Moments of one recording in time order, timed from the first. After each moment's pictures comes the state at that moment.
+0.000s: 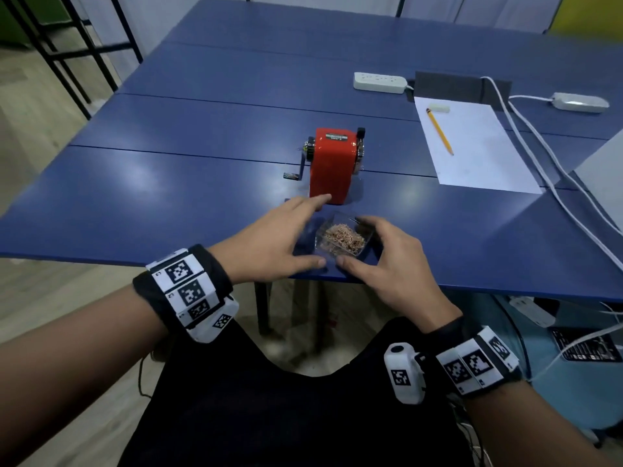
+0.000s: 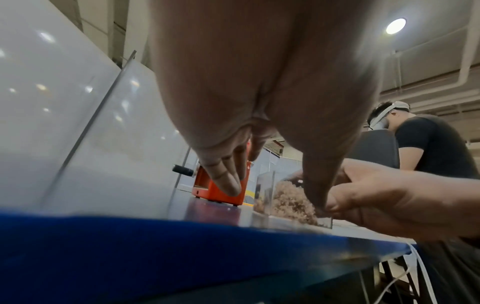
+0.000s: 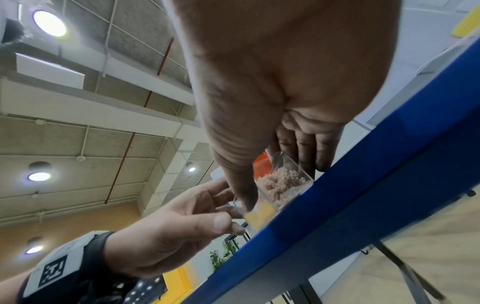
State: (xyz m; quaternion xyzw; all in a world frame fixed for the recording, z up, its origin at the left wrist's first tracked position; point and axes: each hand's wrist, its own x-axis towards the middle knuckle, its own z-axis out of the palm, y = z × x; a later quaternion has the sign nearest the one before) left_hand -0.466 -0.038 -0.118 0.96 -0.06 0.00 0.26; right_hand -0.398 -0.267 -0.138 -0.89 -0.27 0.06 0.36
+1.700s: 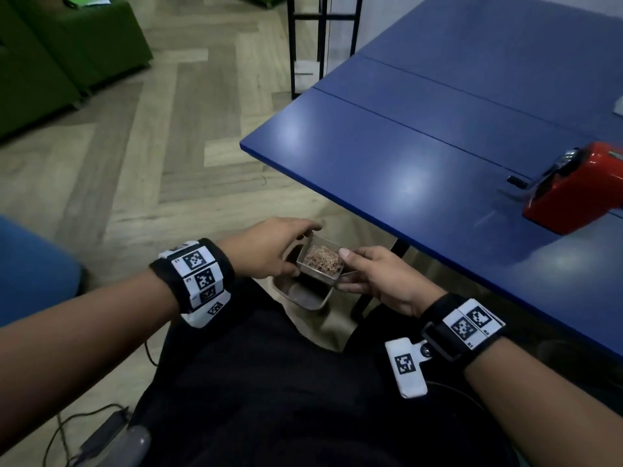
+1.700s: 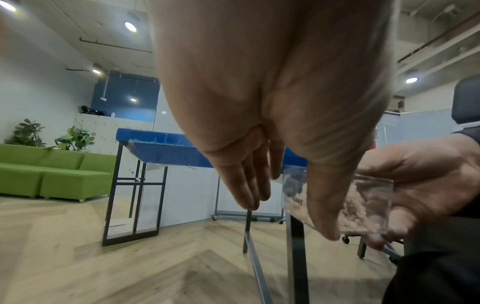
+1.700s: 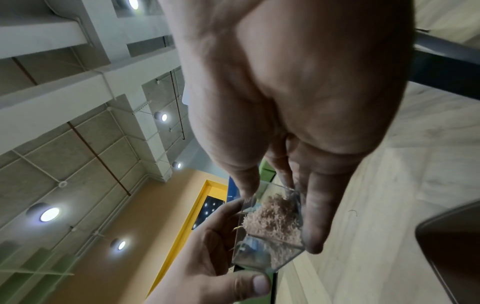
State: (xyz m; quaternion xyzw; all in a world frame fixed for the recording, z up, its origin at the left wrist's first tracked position) left_hand -0.711 0.116 -0.187 0.95 0.20 -0.06 0.23; right_hand -0.520 -0.051 -0.221 -0.59 -0.22 0.62 0.47
